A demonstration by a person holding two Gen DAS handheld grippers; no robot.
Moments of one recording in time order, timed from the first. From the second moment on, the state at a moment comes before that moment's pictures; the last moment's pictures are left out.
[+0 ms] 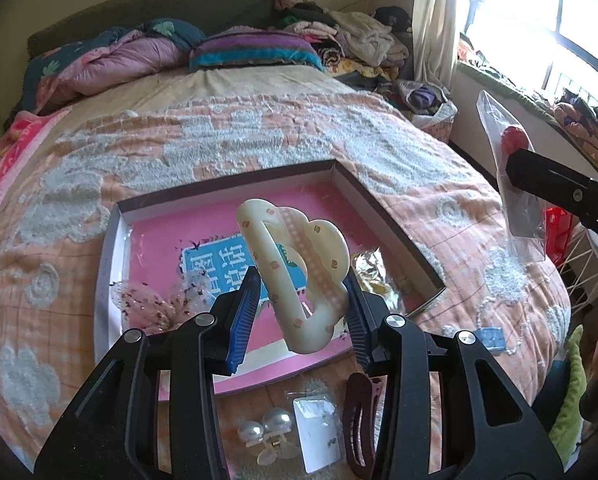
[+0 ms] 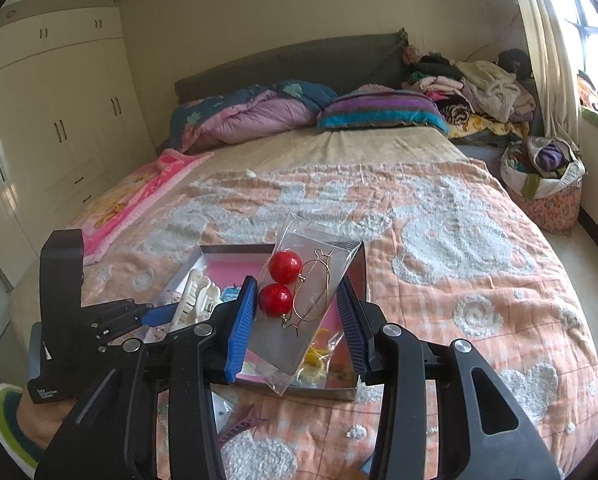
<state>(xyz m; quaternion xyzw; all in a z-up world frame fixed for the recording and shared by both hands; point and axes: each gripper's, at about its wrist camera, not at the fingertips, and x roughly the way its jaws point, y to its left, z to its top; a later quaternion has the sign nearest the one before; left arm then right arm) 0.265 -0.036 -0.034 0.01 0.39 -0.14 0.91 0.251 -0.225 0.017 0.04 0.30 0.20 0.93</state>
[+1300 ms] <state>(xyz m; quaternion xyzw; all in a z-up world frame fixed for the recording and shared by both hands) 0.265 -0.019 -0.041 0.01 0.40 -0.12 0.91 0.259 -0.235 -0.018 0.06 0.33 0.17 0.93</state>
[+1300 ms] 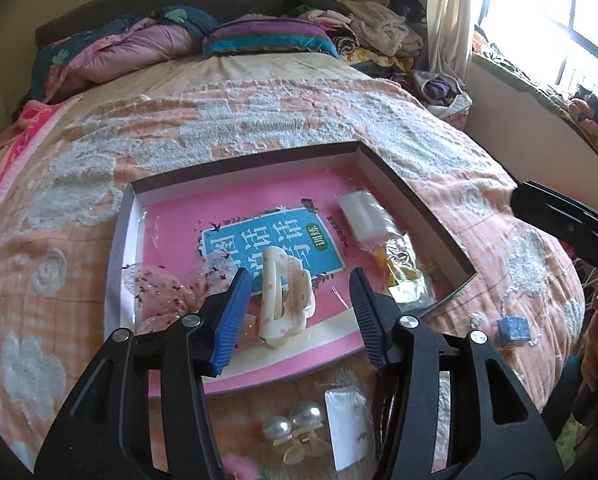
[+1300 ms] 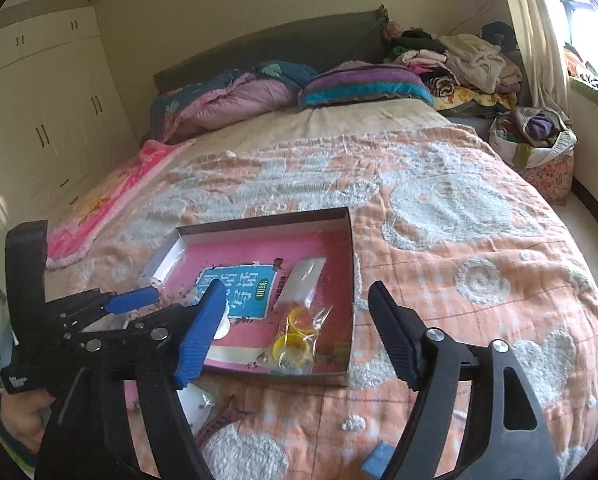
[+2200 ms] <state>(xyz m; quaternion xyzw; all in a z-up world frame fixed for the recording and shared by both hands) 0.167 0.020 0.041 -0.02 0.31 -0.05 0.95 0.136 -0.276 0.063 0.08 0.22 0.17 0.96</state>
